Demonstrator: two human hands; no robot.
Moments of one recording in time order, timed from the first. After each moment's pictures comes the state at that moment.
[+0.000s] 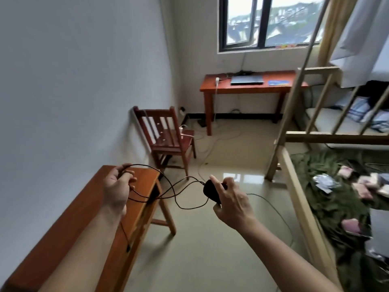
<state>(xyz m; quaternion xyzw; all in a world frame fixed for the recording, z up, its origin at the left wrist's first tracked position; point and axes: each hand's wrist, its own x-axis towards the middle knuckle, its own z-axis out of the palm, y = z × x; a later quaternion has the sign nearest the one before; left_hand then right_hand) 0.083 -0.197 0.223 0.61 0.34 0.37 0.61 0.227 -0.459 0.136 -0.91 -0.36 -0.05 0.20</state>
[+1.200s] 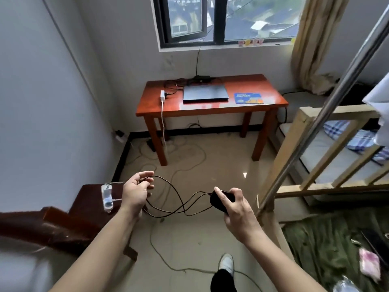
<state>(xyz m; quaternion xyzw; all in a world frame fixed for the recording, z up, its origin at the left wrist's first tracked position) 0.935 -0.054 0.129 0.66 0.31 0.17 0.66 0.973 -0.342 0.071 -0.95 -0.24 -0.03 0.20</state>
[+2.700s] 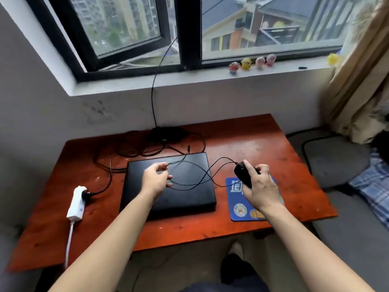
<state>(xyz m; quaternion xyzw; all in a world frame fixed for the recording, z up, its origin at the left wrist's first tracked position) 1.965 0.016 0.071 0.74 0.28 0.07 0.61 1.985 -0.298 0.079 -0.98 -0.06 0.03 0.19</state>
